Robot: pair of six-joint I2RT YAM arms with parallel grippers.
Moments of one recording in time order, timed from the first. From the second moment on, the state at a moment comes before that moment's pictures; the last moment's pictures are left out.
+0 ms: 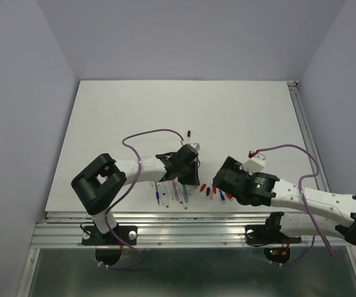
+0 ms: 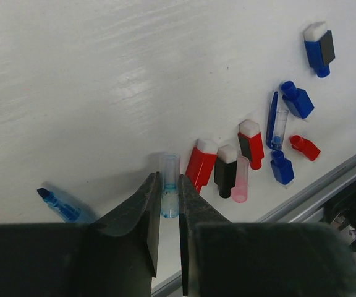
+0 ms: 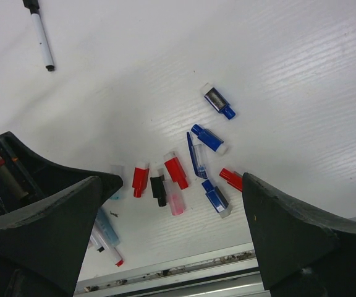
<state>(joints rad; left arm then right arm) -0.92 1.67 0.90 -0.16 0.09 -0.77 1.14 1.05 0.78 -0.91 0.81 1.55</state>
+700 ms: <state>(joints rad) -0.94 1.67 0.95 -0.22 0.10 -0.73 1.14 1.00 0.74 -0.85 0.80 1.48</state>
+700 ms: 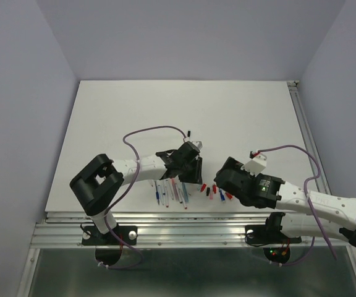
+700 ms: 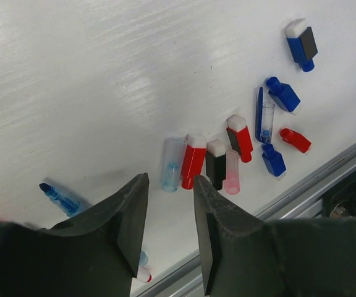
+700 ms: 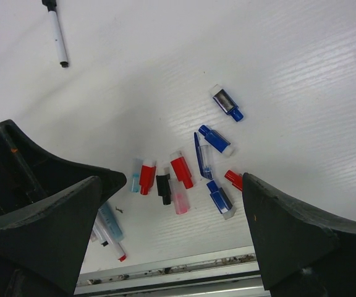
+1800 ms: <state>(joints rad) -0.60 2.23 1.79 -0.49 -0.07 -0.43 1.14 0.91 0.68 -0.77 0.80 1.37</state>
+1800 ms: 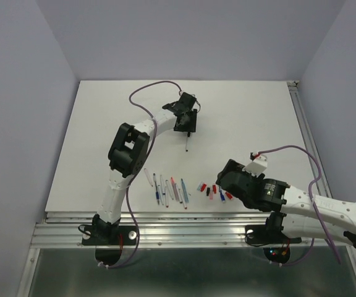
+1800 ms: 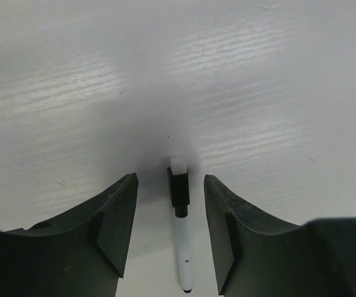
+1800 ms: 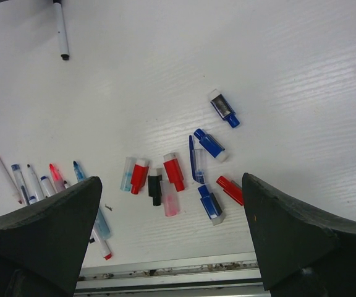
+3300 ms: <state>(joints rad) -0.68 1.63 1.16 -0.33 -0.13 -0.72 1.14 0.86 0.56 -0.26 0.48 0.95</state>
